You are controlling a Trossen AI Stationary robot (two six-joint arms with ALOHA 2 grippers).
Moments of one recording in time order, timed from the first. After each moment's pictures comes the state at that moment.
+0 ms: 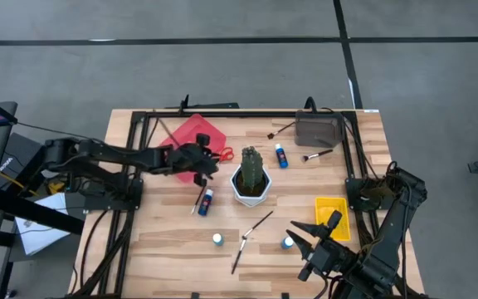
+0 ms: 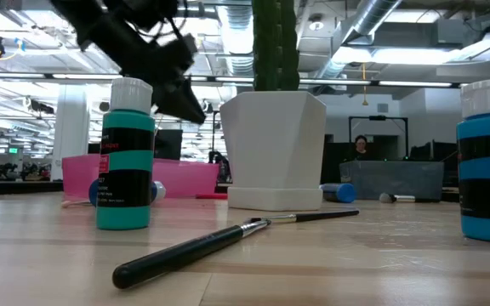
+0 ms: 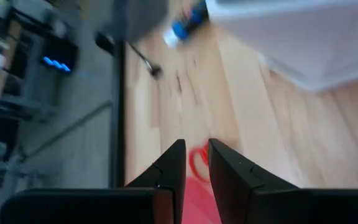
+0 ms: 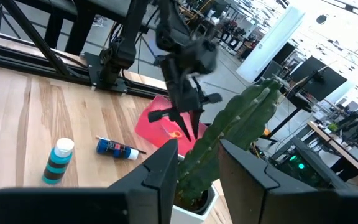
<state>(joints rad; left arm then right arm) 0.13 1.34 0.72 -0.04 -0.35 0.71 0.97 1.85 1.86 -1.52 1.40 0.98</state>
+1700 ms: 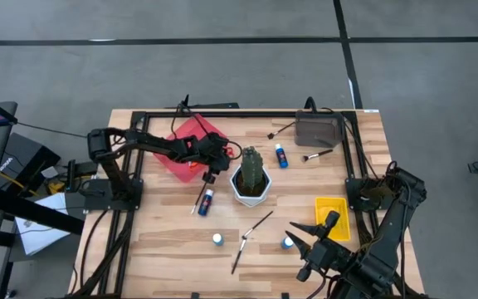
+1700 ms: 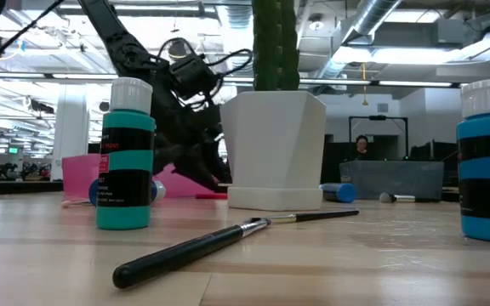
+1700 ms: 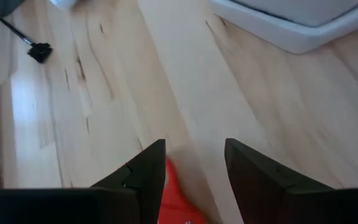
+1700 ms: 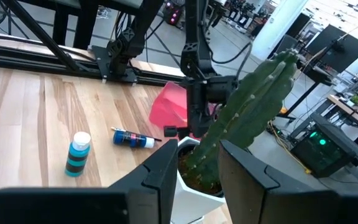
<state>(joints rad) 0.33 1.77 0.83 0.09 0.05 0.83 0.96 1.85 1.86 -1.51 1.32 1.07</state>
